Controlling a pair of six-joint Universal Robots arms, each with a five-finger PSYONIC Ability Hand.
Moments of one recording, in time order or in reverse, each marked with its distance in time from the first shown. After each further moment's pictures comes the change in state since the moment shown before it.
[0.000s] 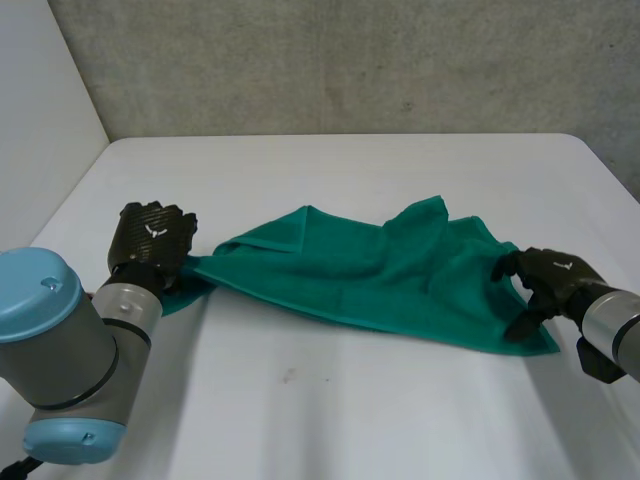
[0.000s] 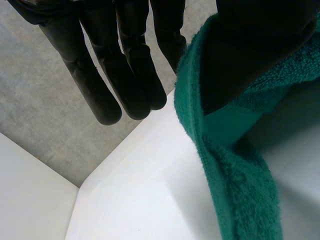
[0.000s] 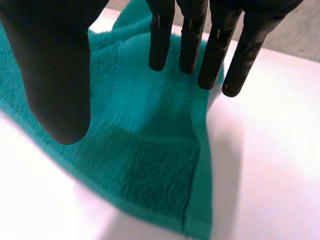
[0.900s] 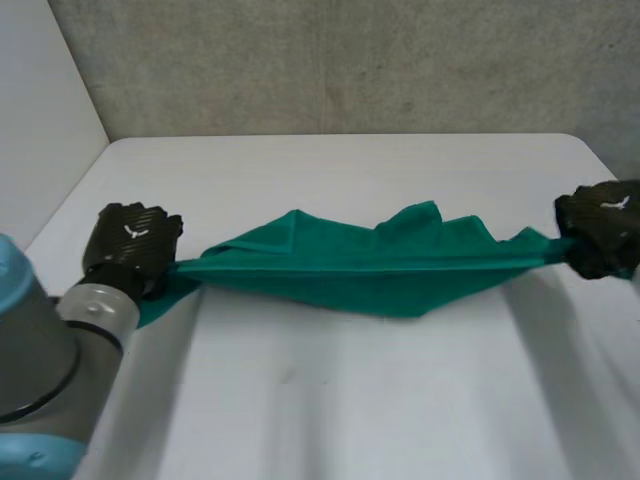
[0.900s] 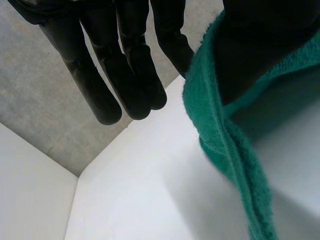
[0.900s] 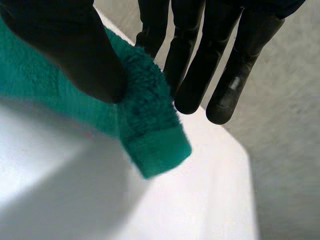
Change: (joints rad) left arm 0.011 0.163 -0.012 -0.222 -0.001 -0.011; right arm 0.010 -0.286 -0.050 0.098 0.128 -0.366; left_hand 0.000 0.000 0.000 0.000 0.000; right_hand 0.556 0.701 0.705 0.715 0.675
